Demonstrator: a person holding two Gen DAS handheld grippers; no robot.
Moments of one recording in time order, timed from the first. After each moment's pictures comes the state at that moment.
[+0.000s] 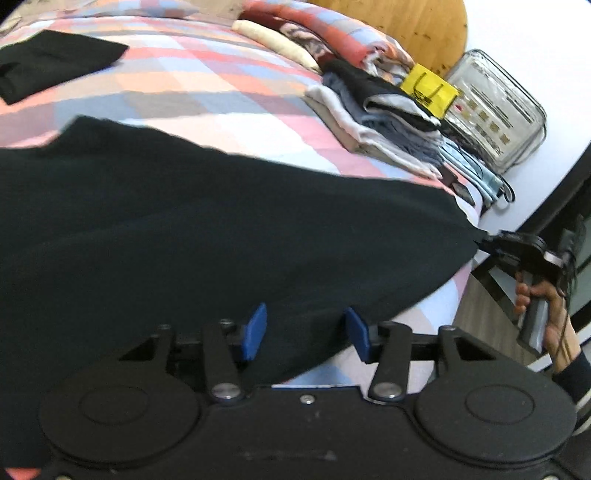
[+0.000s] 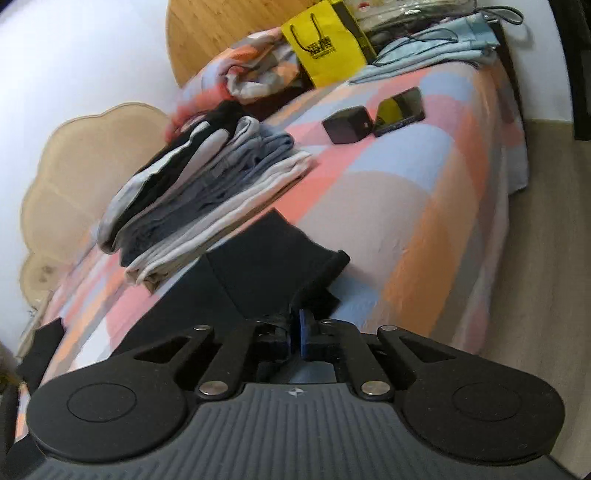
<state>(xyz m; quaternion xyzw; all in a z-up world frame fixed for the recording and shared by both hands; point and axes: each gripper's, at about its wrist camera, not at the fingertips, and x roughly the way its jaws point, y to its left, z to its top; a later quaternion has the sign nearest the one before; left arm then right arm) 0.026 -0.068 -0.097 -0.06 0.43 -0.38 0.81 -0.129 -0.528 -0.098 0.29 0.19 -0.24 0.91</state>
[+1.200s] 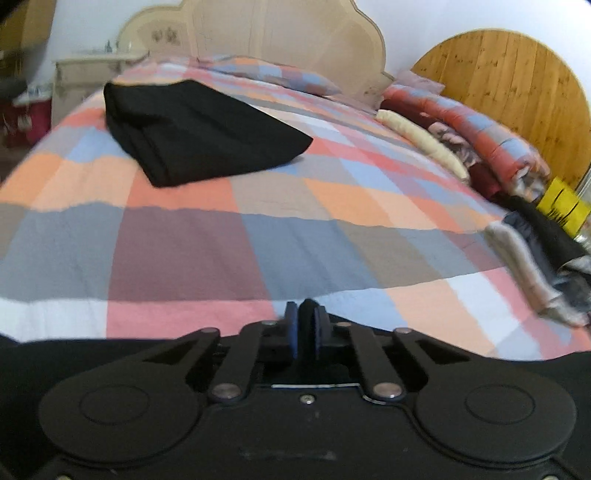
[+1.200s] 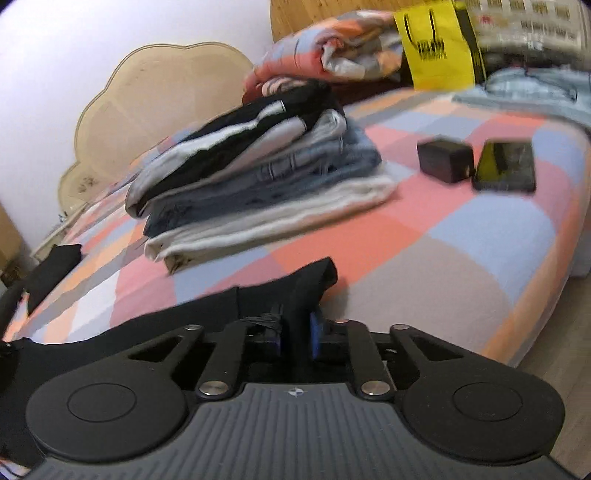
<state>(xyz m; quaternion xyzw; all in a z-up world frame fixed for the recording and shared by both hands) 0.180 0.026 -0.111 -0.11 0.35 -0.18 0.91 -0.060 -0.560 -0.075 0.16 0.27 -0.14 0.94</state>
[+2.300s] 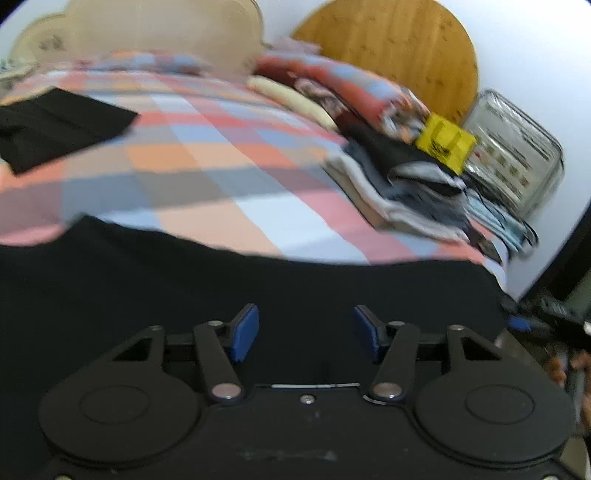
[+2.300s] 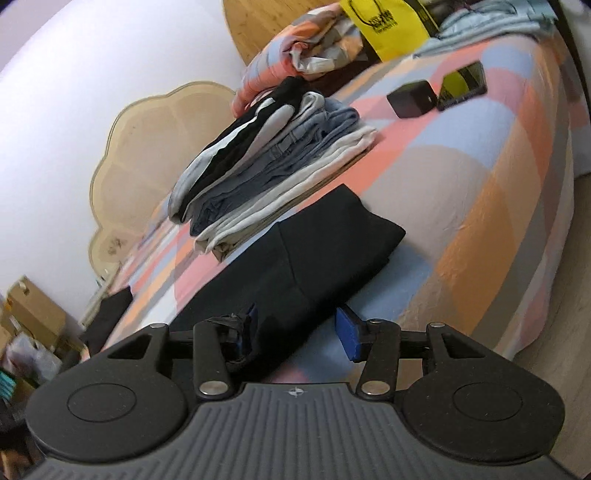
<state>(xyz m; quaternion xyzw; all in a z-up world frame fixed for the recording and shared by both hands) 0.056 -0.094 -0.076 -0.07 0.37 -0.35 0.86 -0.125 -0.534 -0.107 0.34 0.21 -0.11 0.91</state>
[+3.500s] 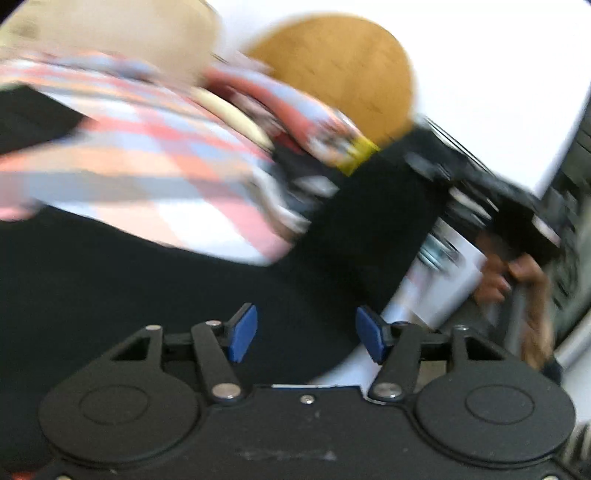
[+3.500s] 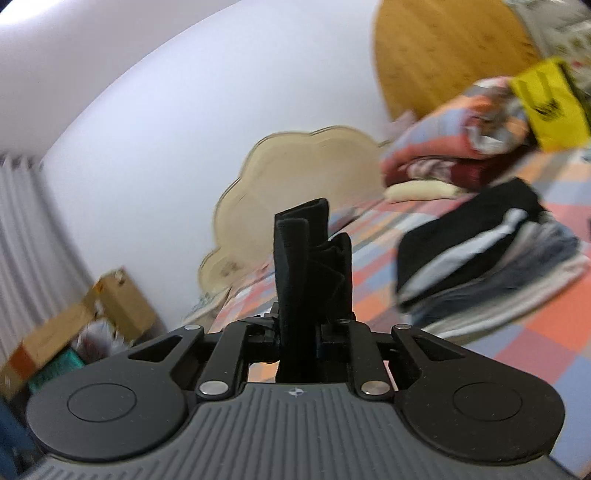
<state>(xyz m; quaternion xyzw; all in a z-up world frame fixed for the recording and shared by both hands) 0.013 -0.058 -0.044 -0.15 0.32 -0.41 0.84 -0.060 -0.385 0.024 0.21 0.10 0.07 0.97</state>
